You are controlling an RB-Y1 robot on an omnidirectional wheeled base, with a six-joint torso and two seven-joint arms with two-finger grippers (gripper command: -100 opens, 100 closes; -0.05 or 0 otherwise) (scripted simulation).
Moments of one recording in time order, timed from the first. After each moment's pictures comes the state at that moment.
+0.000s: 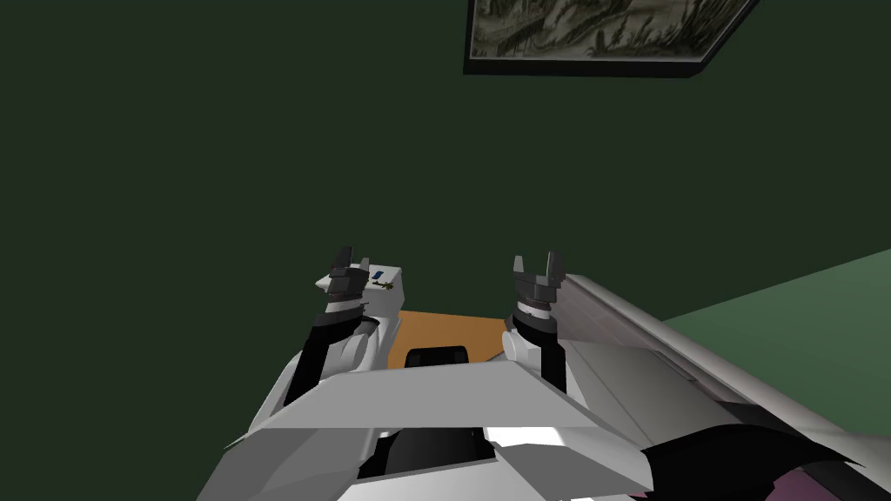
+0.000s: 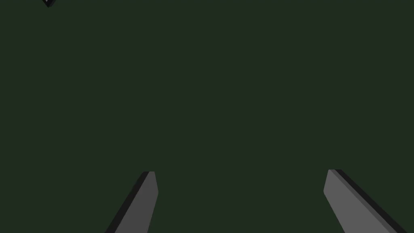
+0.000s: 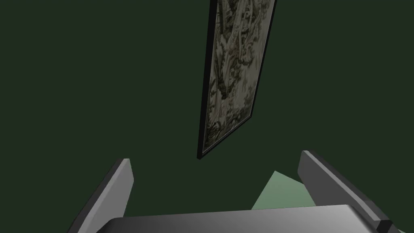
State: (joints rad) left arm 0.49 -0.01 0.01 -2.34 -0.11 -0.36 -0.05; right arm 0.54 0.02 -0.05 -2.35 -0.03 -0.63 0.01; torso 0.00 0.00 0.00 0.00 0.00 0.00
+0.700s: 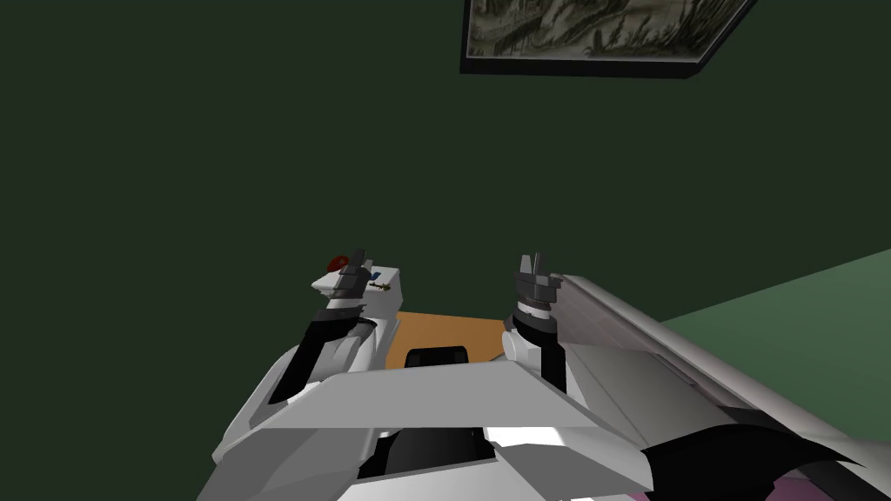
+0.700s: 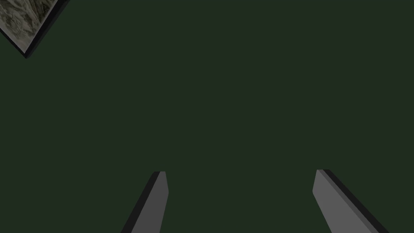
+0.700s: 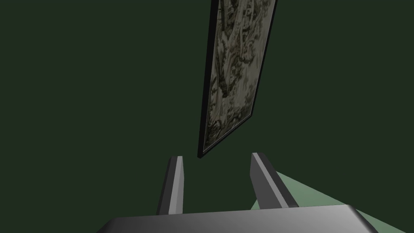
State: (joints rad) left arm 0.49 0.12 0.01 -2.37 -0.12 -0.21 -0.08; right arm 0.54 0.02 -0.05 -2.35 -0.03 -0.63 0.01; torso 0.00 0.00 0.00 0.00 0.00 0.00
